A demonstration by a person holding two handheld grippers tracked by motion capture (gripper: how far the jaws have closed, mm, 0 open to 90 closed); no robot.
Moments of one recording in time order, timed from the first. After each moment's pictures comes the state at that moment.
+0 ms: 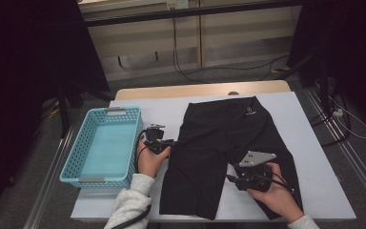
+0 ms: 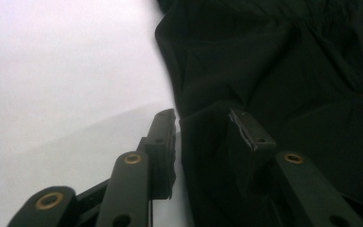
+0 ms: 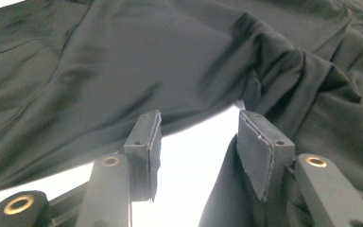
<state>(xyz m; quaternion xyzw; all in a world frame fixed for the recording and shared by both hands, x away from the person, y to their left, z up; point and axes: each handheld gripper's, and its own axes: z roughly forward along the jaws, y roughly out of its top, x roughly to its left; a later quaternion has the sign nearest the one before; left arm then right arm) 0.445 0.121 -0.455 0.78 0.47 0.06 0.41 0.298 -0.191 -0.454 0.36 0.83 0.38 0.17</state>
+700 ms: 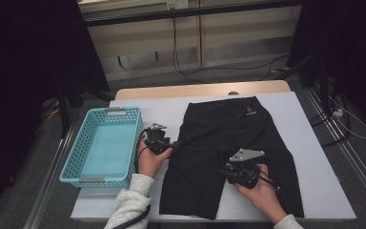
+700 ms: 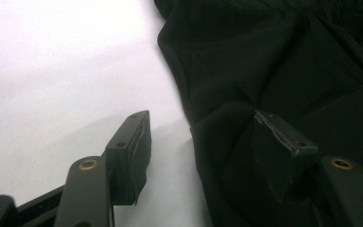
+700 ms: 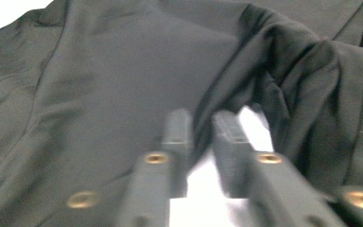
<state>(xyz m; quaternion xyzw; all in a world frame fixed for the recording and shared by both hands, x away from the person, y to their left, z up) 0.446 0.120 -0.458 0.80 0.44 0.10 0.40 0.312 -0.167 -0.468 0.44 0.80 0.38 0.15</state>
